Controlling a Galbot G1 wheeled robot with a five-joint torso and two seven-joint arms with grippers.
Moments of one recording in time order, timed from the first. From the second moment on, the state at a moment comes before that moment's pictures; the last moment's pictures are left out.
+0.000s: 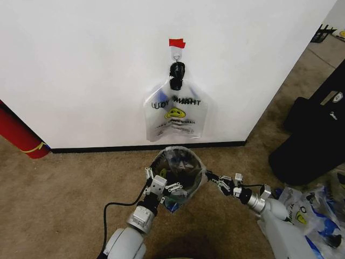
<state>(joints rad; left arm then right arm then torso) 1.41 -1.24 -0.11 -2.07 0.09 -0.03 -0.07 -0.98 1.24 0.55 1.07 0.61 0.16 -1.31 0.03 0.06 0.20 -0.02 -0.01</state>
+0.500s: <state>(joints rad) 1.44 -1.24 -0.13 -2.09 0.10 -0.03 -0.08 -0.99 1.27 0.49 1.03 0.63 0.21 -1.18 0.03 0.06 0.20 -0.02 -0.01</state>
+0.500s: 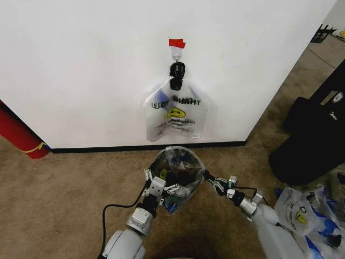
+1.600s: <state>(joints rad) 1.41 -1.25 -0.48 -2.19 -0.22 -0.13 -0.08 -1.39 1.29 0.50 1.98 0.37 0.40 -0.10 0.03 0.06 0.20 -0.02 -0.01</state>
